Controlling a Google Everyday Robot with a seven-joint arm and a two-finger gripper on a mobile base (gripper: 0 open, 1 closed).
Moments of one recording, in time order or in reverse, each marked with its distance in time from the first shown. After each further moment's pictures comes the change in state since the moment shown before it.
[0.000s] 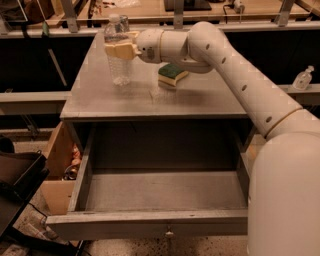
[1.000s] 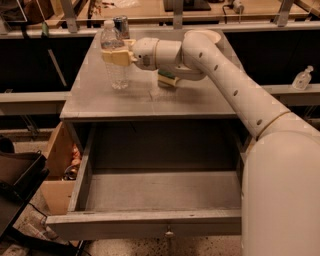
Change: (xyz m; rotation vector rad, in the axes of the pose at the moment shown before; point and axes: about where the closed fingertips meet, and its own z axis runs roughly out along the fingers) arm 0.029 -0.005 0.015 -0.012 -0.007 0.045
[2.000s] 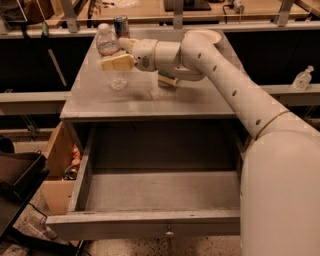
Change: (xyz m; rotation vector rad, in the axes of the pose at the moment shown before) arm 0.000 0.002 0.004 -0.006 0.000 0.001
